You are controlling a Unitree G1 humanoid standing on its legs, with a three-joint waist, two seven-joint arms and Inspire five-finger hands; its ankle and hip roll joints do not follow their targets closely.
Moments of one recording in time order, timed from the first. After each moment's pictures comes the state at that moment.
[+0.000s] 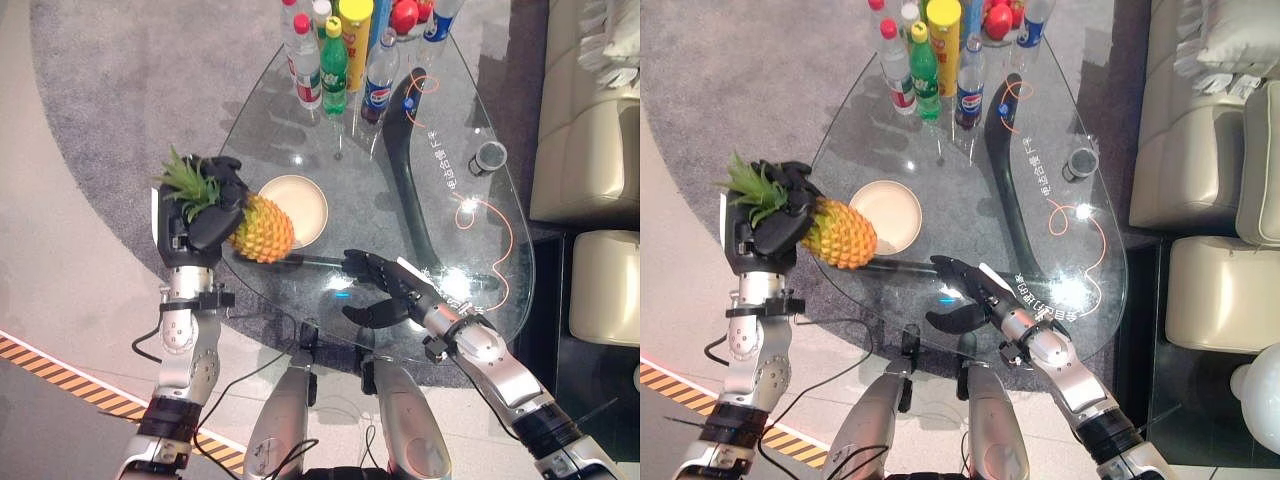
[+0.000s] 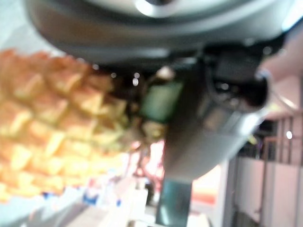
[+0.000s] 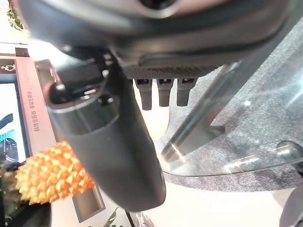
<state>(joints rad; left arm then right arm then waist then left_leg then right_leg) -0.33 0.41 -0.10 0.18 -0.54 -0.57 0.15 -0.29 -0.53 0.41 0.09 0.28 0.02 0.21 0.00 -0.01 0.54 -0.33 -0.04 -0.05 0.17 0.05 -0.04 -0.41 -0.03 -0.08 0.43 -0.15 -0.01</state>
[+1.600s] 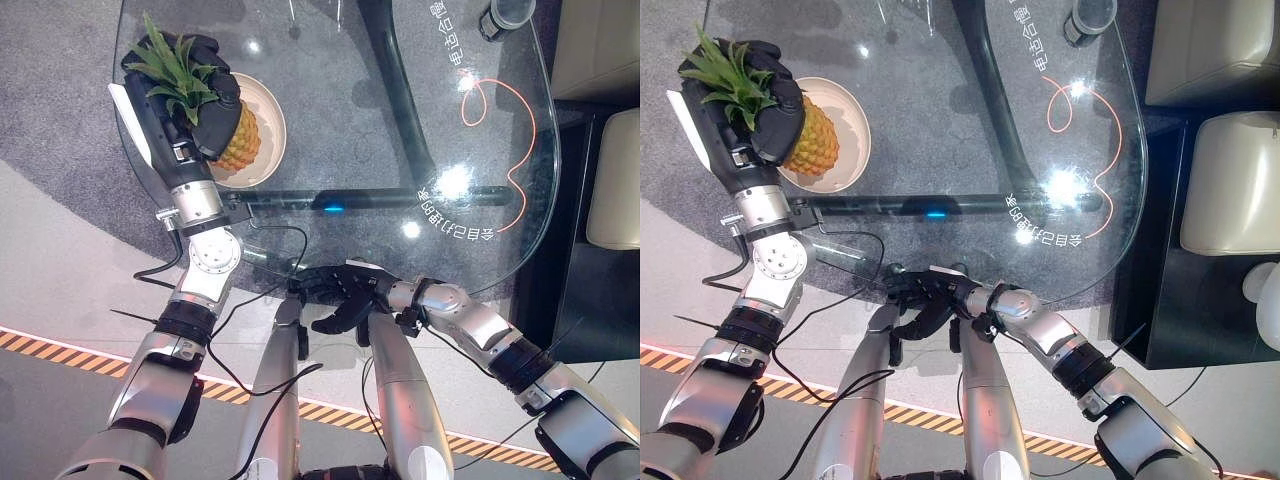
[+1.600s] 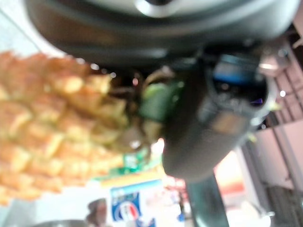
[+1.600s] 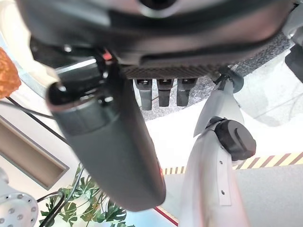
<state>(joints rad) -0.79 0.44 -0.23 0.57 -0.10 -0.73 0.73 -0.63 -0.55 0.67 0.24 0.48 0.26 0.42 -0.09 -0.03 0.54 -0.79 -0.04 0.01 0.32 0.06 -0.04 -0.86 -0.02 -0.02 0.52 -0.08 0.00</state>
